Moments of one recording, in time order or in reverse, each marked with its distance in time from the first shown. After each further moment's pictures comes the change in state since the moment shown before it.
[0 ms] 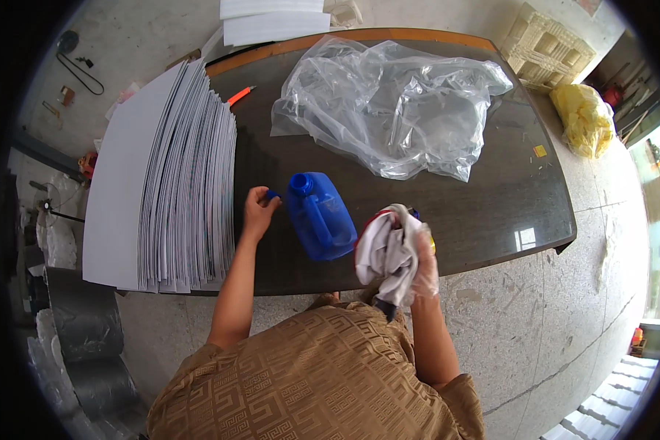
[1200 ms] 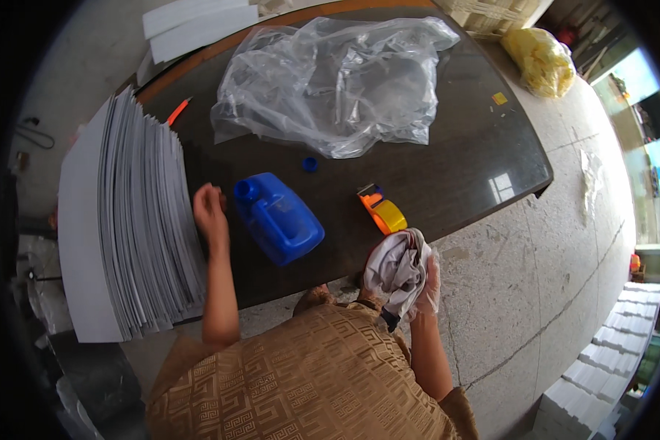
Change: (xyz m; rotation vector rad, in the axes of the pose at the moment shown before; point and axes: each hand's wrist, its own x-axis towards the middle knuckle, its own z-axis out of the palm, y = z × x) left_hand 0.015 0.052 0.034 -0.220 0.122 0.022; right_hand -0.086 0.004 -0.099 0.147 0.393 -0.301
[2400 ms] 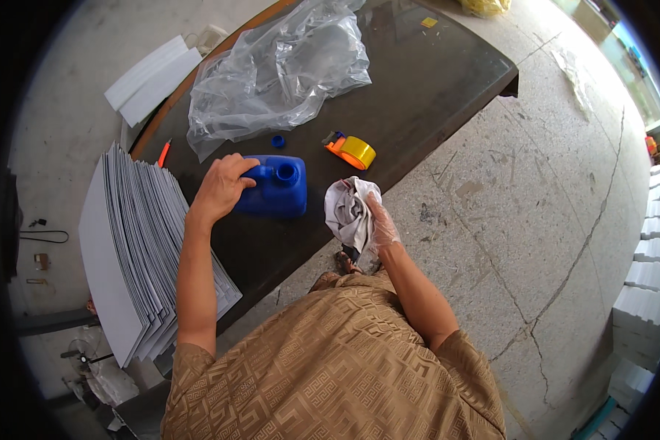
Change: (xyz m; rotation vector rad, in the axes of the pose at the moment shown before) left_hand -0.063 0.179 0.047 0.840 -1.068 0.932; right_hand -0.008 0.086 -0.058 0.173 -0.121 0.143
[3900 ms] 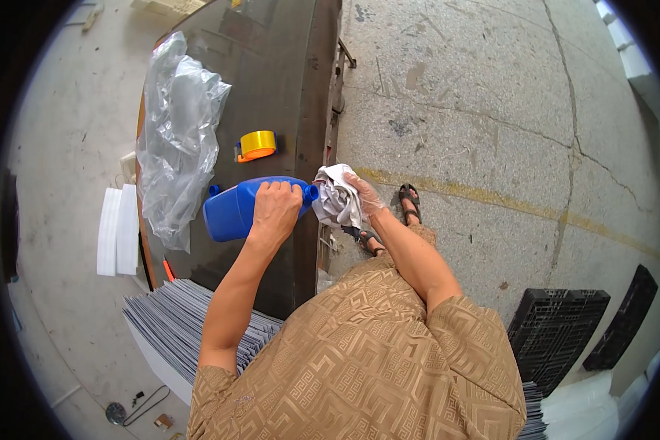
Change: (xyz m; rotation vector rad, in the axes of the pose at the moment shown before) left_hand 0.032 0.154 0.168 0.510 -0.312 0.750; right_hand -0.042 0.045 -0.117 0.322 -0.044 -0.350
